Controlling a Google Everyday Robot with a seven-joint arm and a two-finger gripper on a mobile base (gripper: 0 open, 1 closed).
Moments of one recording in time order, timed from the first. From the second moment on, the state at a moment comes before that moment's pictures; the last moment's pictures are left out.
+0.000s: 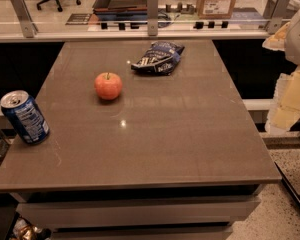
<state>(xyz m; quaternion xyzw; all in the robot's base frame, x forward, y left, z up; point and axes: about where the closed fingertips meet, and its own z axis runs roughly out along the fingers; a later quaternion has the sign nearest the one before) 0.439 -0.214 0.984 -0.60 0.78 -0.04 0.17</state>
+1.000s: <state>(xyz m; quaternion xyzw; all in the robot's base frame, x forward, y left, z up) 0.505 -0.163 0.979 -0.55 0.80 -0.03 0.23</state>
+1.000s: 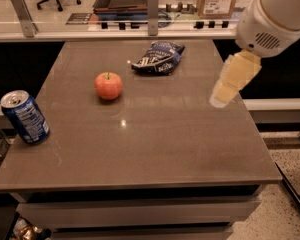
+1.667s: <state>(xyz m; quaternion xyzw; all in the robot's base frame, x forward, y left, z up) 0.575 -0.131 0.969 -0.42 0.84 0.04 0.33</state>
